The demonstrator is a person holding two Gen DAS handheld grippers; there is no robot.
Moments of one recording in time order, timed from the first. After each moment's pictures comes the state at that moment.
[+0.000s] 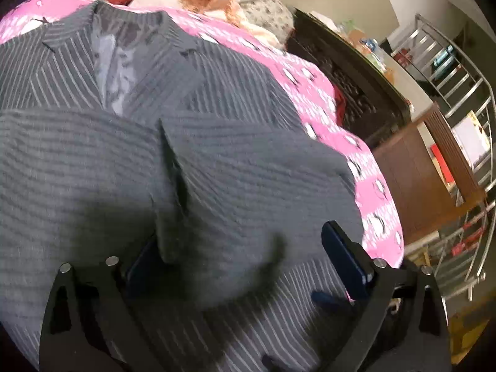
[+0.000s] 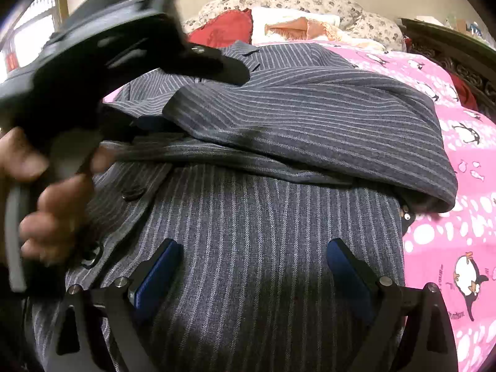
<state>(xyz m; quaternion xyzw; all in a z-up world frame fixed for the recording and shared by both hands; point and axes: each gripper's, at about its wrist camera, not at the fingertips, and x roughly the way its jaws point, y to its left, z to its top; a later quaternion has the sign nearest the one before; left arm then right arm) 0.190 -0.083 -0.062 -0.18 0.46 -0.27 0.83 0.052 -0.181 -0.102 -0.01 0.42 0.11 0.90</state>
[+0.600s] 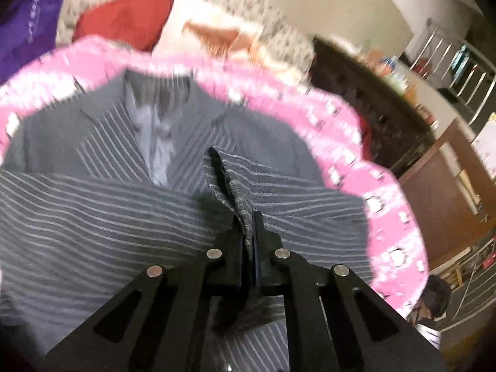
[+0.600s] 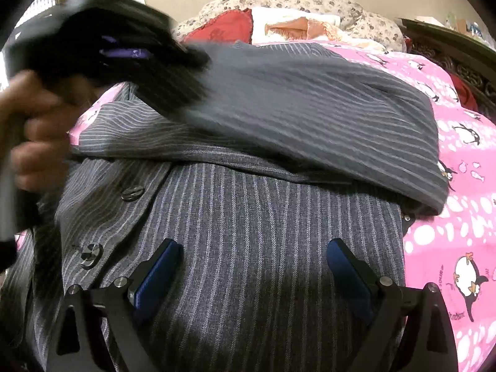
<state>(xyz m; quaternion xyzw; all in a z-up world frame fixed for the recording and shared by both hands) 0.184 -0.065 0.000 -0.15 0.39 -0.20 0.88 0.055 -0.179 -0.102 -0.01 0.42 0.11 0.90</state>
